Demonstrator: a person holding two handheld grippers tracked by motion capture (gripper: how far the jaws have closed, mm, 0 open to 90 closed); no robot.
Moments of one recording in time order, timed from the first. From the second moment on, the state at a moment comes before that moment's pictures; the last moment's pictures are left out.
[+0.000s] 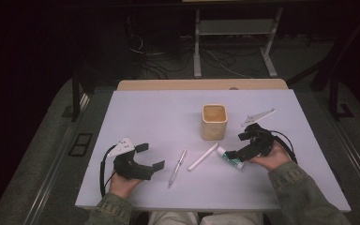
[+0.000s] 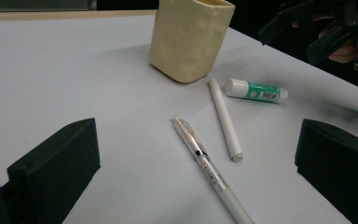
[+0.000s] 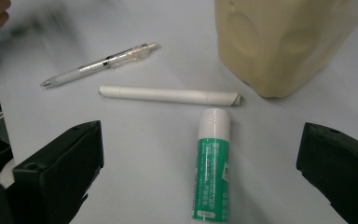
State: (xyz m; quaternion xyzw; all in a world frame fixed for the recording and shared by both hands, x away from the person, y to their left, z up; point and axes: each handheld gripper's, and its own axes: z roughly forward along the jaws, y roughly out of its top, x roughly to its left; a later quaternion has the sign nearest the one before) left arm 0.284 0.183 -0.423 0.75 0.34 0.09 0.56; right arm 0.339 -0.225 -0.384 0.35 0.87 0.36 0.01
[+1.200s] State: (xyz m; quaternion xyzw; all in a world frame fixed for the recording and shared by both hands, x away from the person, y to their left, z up) left arm 0.284 0.182 -0.423 0.76 0.34 0.09 0.56; right arm 0.356 -0.186 -0.412 0.31 0.91 0.29 -0.02
